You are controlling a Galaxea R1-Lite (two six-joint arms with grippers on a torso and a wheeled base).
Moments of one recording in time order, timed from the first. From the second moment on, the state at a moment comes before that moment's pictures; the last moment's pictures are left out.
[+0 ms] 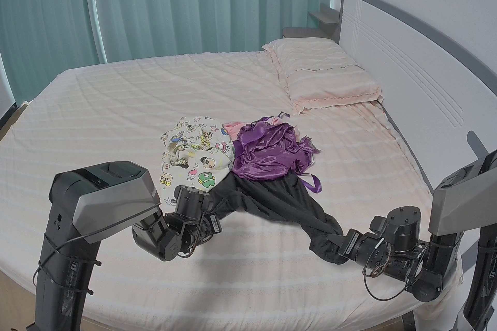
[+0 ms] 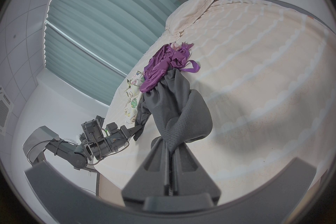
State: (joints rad) left arm -0.44 2.51 -1.04 -0.76 0.22 -0.59; right arm 0.51 2.21 -0.22 -1.55 0.03 0.84
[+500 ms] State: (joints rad) left arm -0.45 2.28 -0.80 -0.80 0.22 -0.70; right arm 0.53 2.19 -0.22 -1.55 0.01 0.84
